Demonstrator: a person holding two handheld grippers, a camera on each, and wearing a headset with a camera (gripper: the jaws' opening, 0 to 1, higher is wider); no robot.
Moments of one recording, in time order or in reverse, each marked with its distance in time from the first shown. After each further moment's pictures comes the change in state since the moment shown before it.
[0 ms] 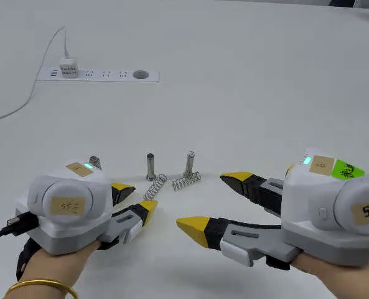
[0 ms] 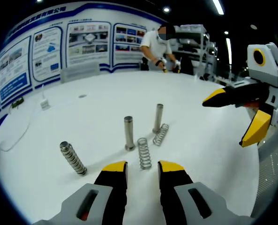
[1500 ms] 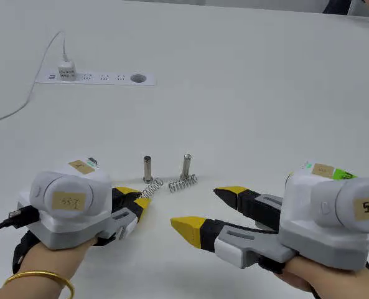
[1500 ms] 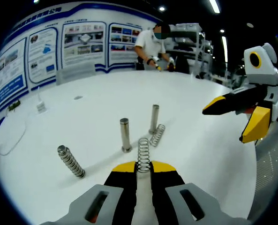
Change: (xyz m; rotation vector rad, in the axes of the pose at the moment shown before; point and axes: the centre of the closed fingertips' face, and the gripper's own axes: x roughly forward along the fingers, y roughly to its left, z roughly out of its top) left arm -0.006 -0.004 0.003 0.009 0.004 -0.039; right arm -0.002 0.005 0.001 0.198 -0.040 0.006
